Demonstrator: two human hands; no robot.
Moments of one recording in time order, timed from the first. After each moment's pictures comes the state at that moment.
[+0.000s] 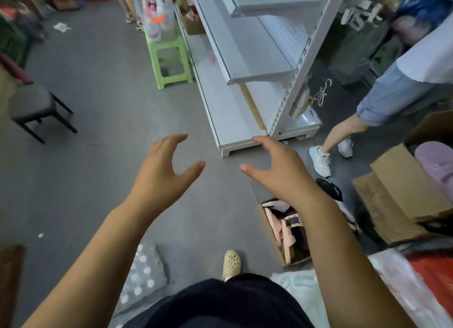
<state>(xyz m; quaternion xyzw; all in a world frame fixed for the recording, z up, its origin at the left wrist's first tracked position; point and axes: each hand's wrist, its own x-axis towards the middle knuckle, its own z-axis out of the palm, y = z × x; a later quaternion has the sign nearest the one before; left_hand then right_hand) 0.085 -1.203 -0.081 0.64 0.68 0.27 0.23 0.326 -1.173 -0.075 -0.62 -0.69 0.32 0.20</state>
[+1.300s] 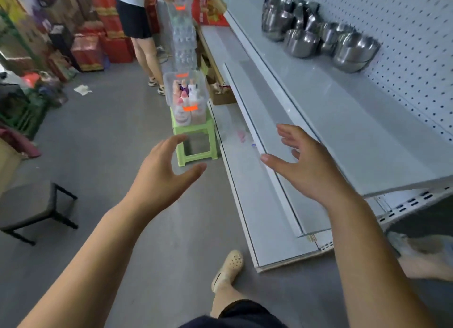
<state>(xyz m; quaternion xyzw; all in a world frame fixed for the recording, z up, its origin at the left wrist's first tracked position) -0.188 -0.603 -0.038 0.64 0.67 0.33 0.18 0.089 -0.559 -0.023 -0.57 -0.69 0.32 0.31</state>
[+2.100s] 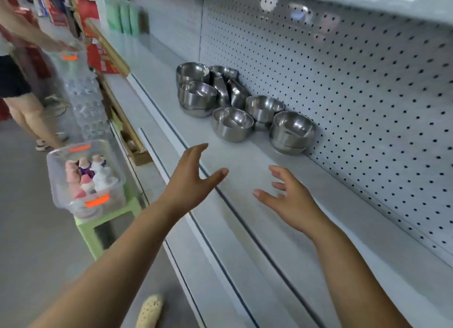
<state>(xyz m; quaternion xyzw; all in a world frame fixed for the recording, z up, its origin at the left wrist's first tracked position) -0.046 -0.159 -0.038 0.74 0.48 0.36 0.30 0.182 -0.249 -0.026 -0.71 -0.53 0.29 0.35</state>
